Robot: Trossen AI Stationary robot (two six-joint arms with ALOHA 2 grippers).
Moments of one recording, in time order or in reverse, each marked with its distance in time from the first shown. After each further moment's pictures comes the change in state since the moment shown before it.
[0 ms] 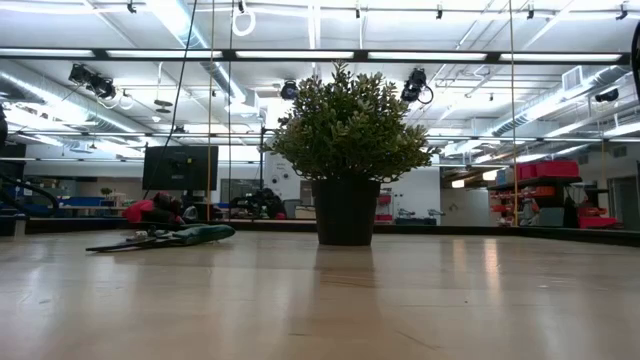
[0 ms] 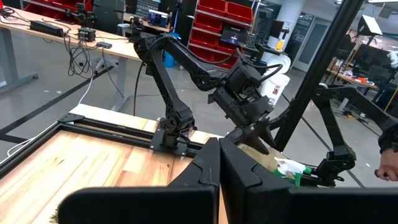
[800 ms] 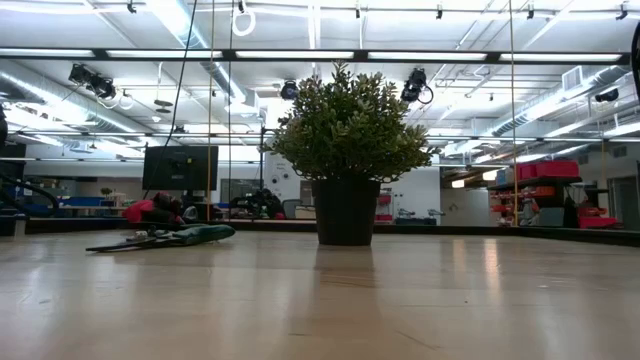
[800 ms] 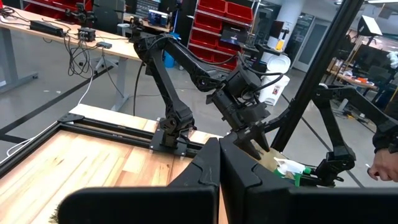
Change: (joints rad) left arm 0.000 0.000 0.000 0.001 0.000 -0.002; right arm 0.000 0.002 -0.007 -0.086 0.000 0.013
